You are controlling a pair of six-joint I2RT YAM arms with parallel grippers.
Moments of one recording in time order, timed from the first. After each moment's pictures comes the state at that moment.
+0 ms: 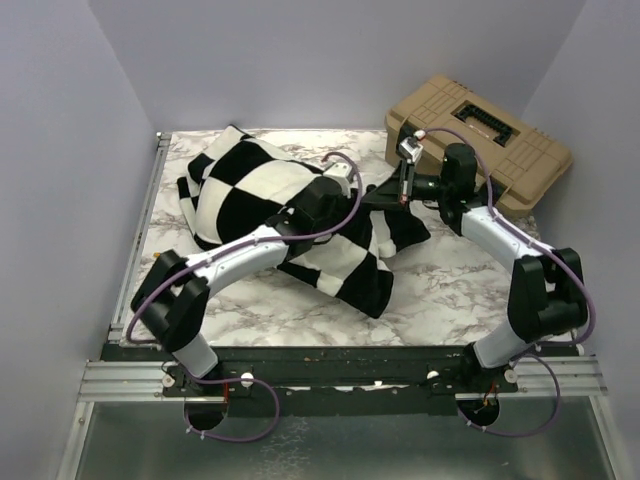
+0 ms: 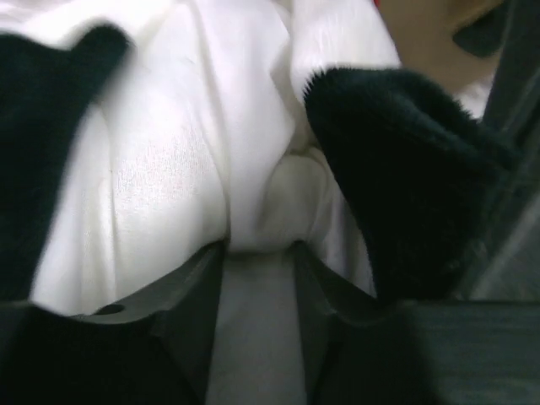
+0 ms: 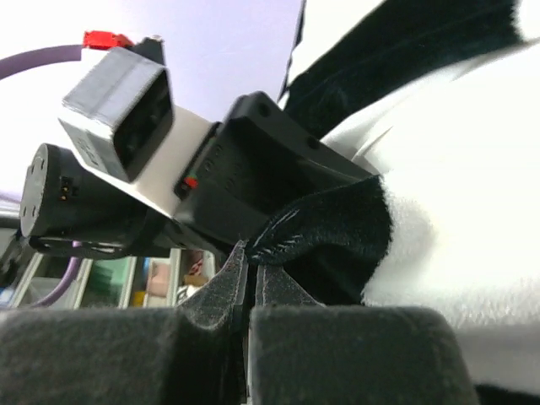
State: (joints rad) left arm -0.80 1.66 1.15 0.08 0.01 -0.46; right arm 0.21 1.53 1.01 0.28 -1.09 0.95
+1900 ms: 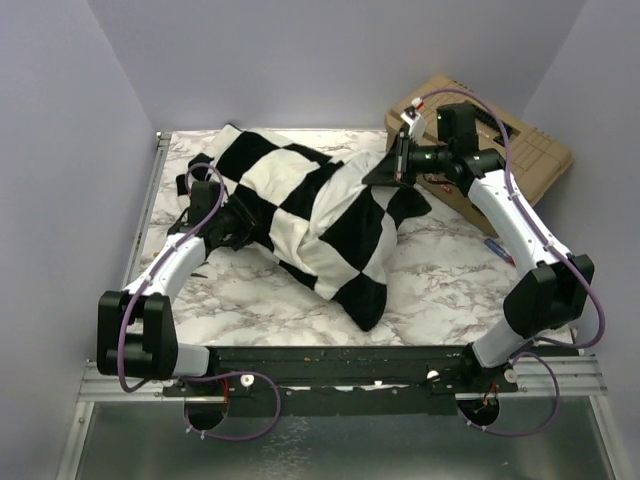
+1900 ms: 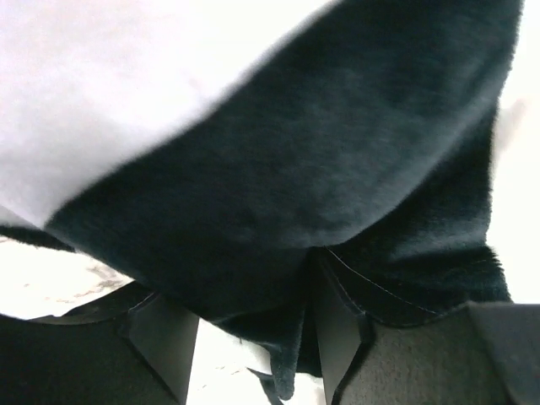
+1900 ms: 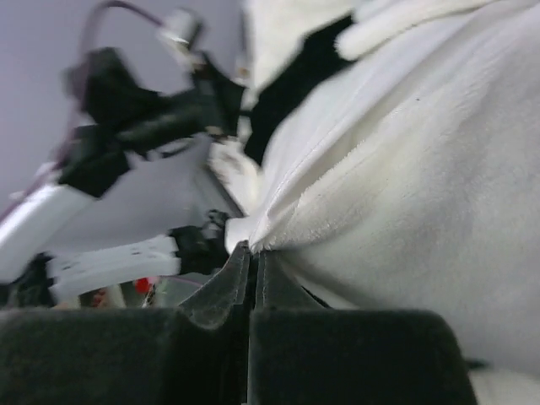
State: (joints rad) left arm -0.08 1.33 0.82 -0.30 0.30 -0.86; right arm 0.29 1.65 1.58 -0.68 -0.77 0.48
